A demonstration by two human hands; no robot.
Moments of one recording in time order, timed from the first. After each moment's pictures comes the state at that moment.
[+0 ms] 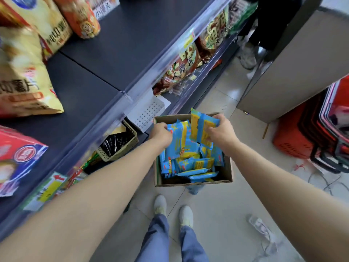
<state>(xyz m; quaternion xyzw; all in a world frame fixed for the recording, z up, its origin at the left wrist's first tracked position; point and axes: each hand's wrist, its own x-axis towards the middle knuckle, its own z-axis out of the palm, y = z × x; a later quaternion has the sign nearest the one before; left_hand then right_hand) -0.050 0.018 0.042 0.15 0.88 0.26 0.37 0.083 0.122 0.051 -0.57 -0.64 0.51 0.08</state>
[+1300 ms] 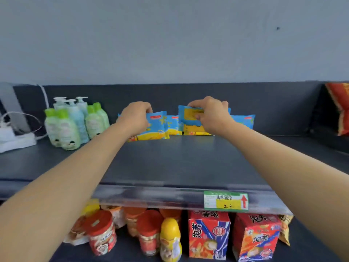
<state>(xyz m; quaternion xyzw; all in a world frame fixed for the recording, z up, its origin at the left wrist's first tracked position) -0.199 -0.538 0.513 -0.01 0.97 0.14 -0.22 -0.226 -0.334 0.510 0.19 -0.94 0.17 0.24</state>
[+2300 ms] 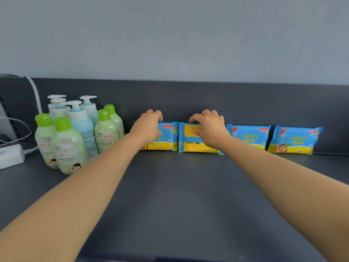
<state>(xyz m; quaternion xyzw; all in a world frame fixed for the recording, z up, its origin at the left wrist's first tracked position) -0.364 -0.662 0.463 0.03 0.97 0.15 -0.20 -0.380 -0.468 0.460 0.19 -0.95 0.11 0.21</state>
